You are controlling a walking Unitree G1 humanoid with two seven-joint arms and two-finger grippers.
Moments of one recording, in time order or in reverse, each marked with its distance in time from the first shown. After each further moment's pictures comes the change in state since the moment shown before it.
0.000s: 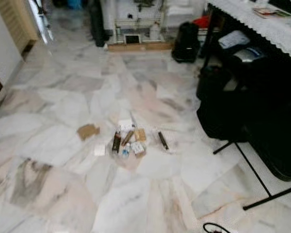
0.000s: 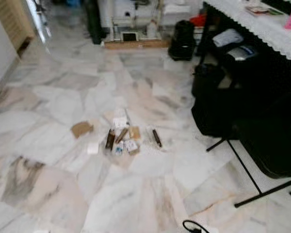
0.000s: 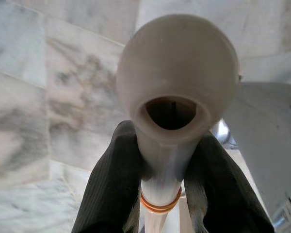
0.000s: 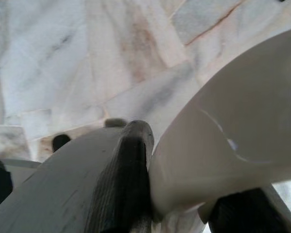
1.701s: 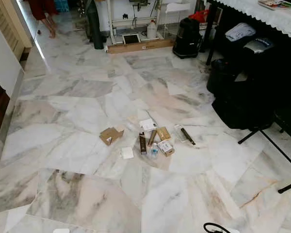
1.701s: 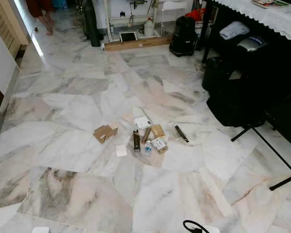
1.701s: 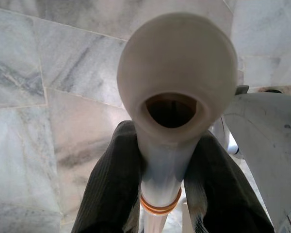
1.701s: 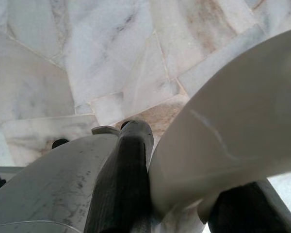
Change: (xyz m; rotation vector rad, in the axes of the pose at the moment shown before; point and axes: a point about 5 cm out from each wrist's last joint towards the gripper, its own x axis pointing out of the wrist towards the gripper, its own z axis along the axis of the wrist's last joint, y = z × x) left arm 0.000 0.001 0.001 -0.005 -0.032 0.020; right arm -0.002 -0.003 -0.002 -0.007 -0.024 -0.046
